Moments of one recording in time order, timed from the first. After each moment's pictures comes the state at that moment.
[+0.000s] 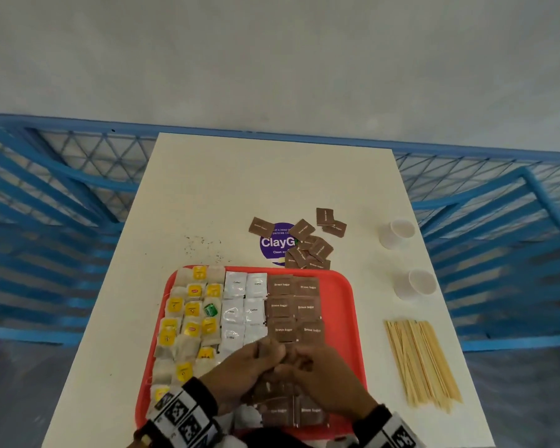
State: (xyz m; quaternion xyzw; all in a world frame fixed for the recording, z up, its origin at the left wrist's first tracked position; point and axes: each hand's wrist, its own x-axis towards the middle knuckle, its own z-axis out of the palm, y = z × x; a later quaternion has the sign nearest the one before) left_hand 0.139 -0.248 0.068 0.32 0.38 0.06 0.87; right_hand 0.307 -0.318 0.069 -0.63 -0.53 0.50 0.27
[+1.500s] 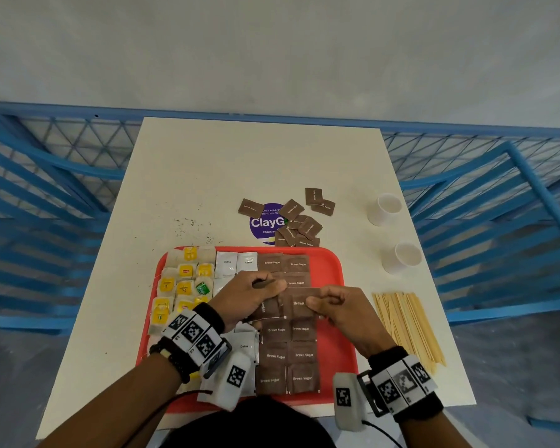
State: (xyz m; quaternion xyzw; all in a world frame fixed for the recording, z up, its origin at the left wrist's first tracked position) left_hand 0.170 -0.200 0.076 0.52 0.43 0.09 0.73; right_hand 0.359 -0.315 0.082 -0.68 -0.30 0.53 0.42
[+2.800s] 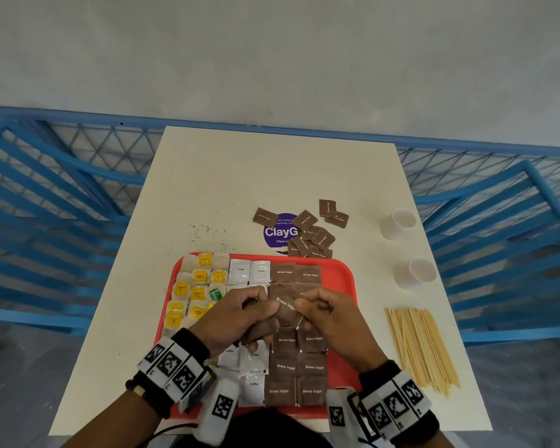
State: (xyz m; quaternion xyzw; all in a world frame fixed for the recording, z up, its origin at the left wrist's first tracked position) left_hand 0.129 -0.212 0.103 0.49 0.40 0.11 0.76; right_hand 0.321 -0.297 0.101 -0.65 -0.41 0.49 0.41
